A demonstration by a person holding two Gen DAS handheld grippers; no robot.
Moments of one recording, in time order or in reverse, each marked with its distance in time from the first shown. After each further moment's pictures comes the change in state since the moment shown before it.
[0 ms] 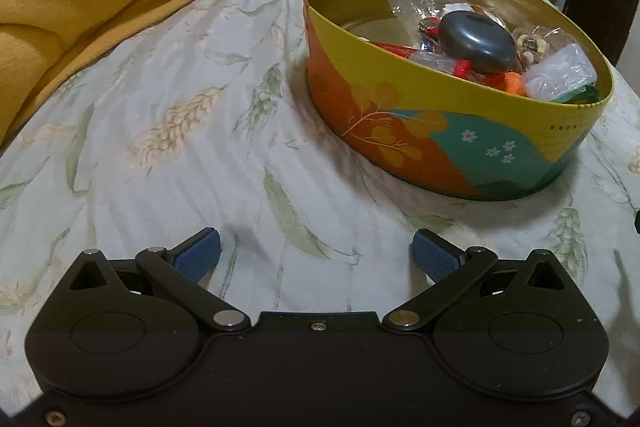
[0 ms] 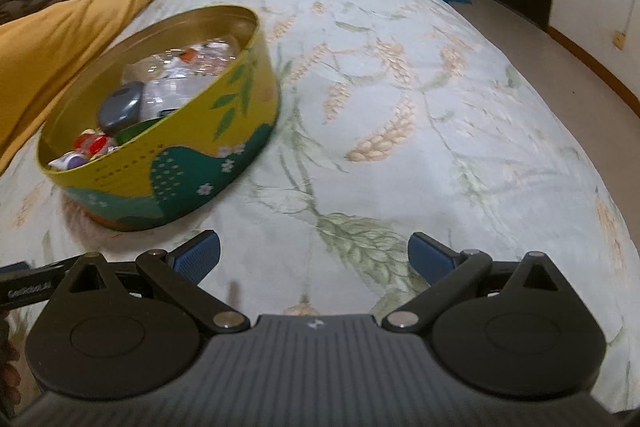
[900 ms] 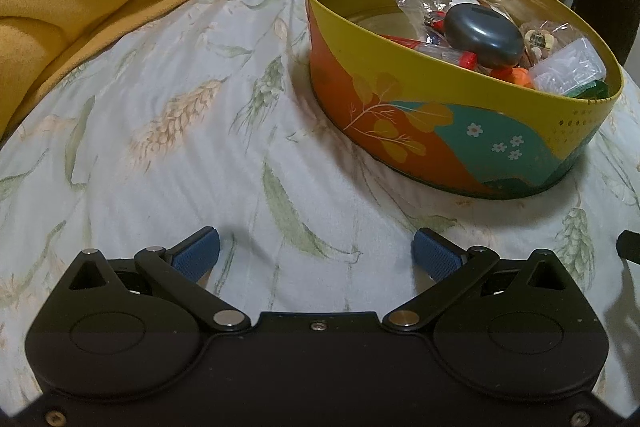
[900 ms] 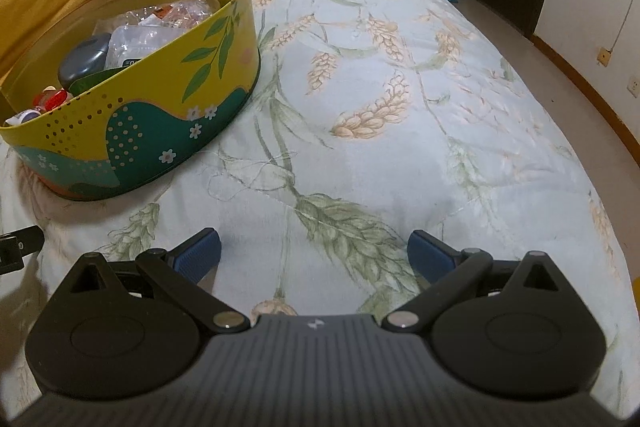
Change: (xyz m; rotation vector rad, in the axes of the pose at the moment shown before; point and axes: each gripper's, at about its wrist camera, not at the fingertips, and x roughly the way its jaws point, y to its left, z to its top) left arm 0.008 -0.003 -0.002 -0.015 0.005 0.020; right arm 0.024 0.010 -0.010 -0.094 0.036 -0.103
